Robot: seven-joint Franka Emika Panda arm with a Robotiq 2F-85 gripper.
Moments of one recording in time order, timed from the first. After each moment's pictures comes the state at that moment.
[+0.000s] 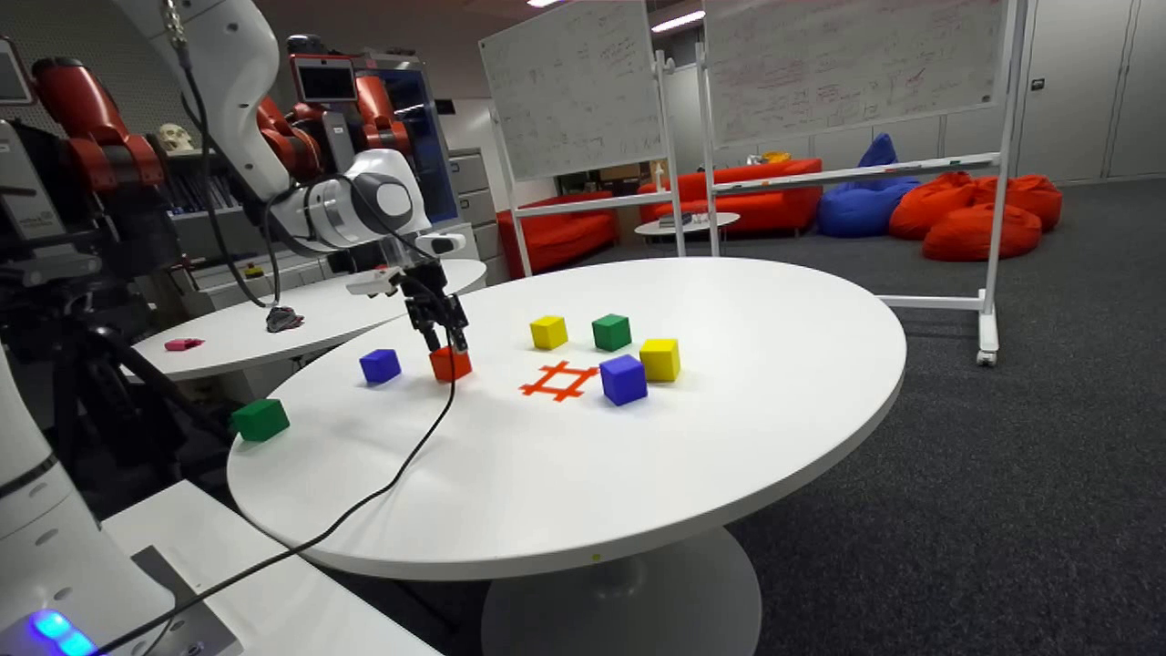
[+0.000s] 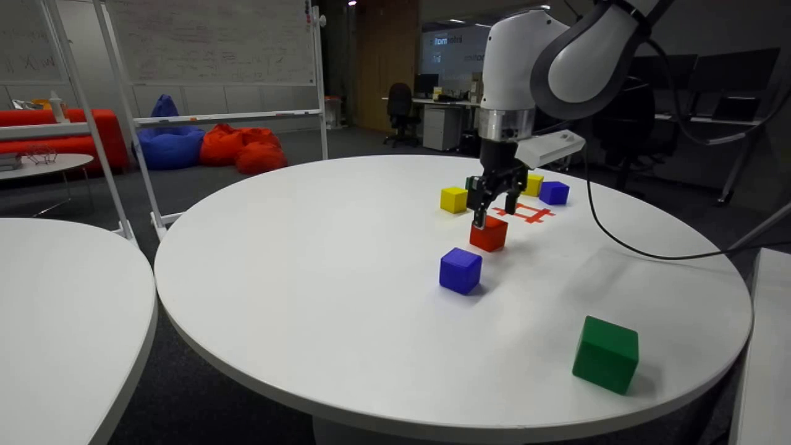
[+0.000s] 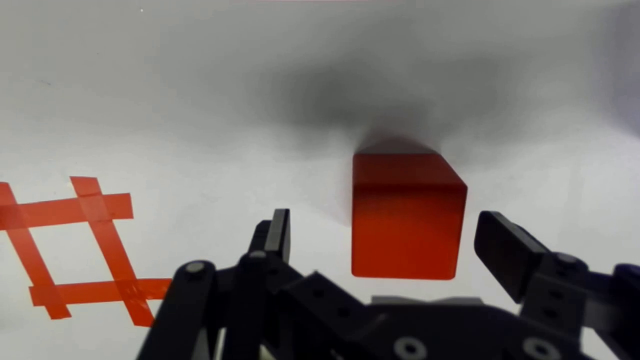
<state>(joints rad) 0.21 0.34 0.02 -2.26 -0.20 2.62 0.49</state>
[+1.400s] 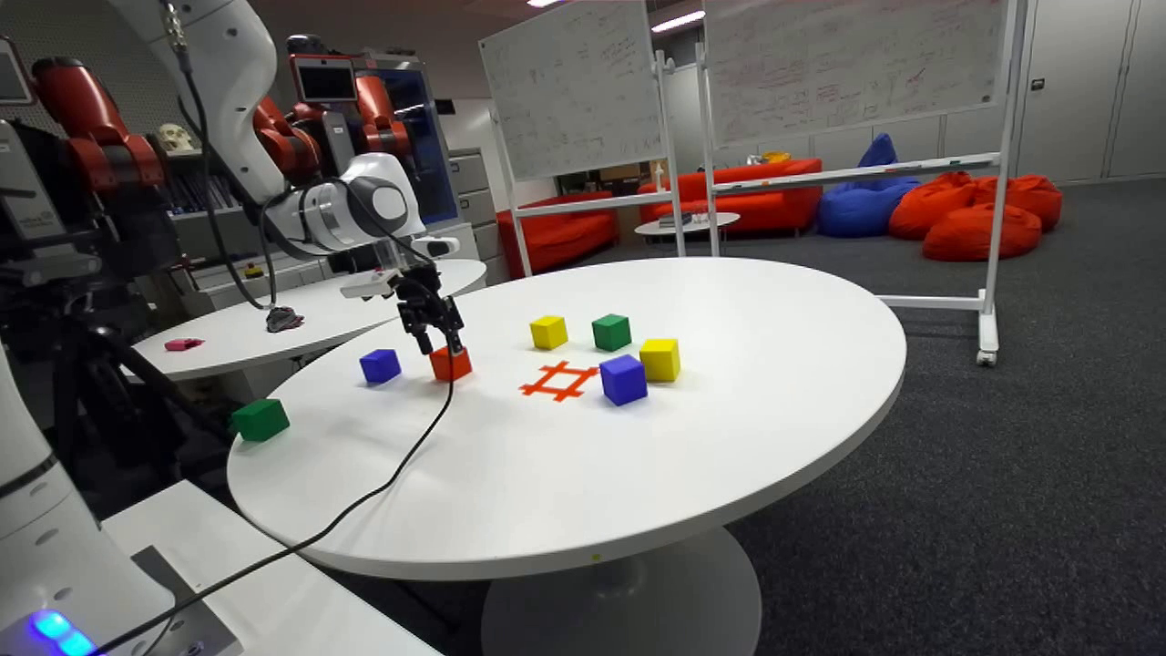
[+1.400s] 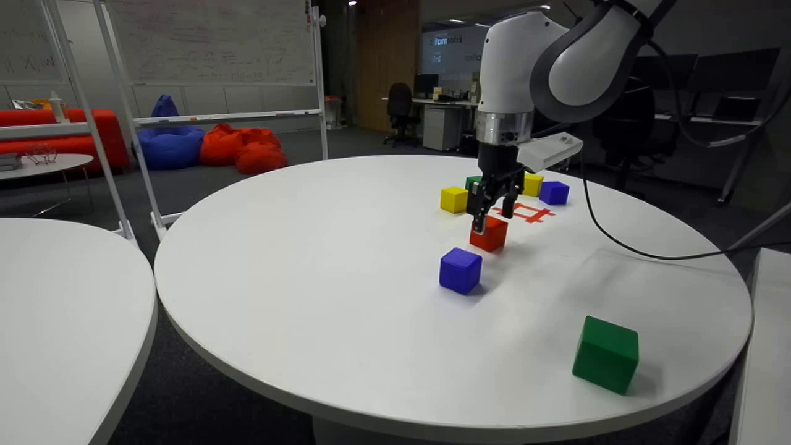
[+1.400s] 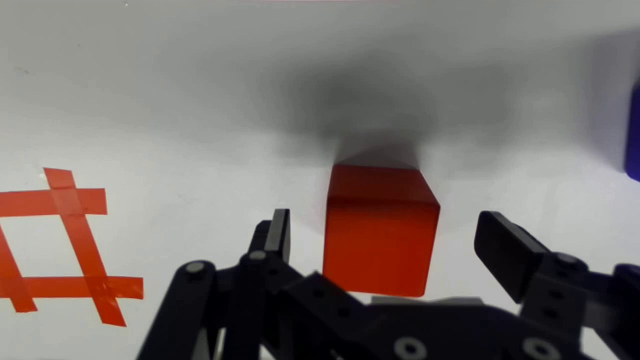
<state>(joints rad) 0.22 0.35 0.03 -2.26 -0.20 2.62 0.44</state>
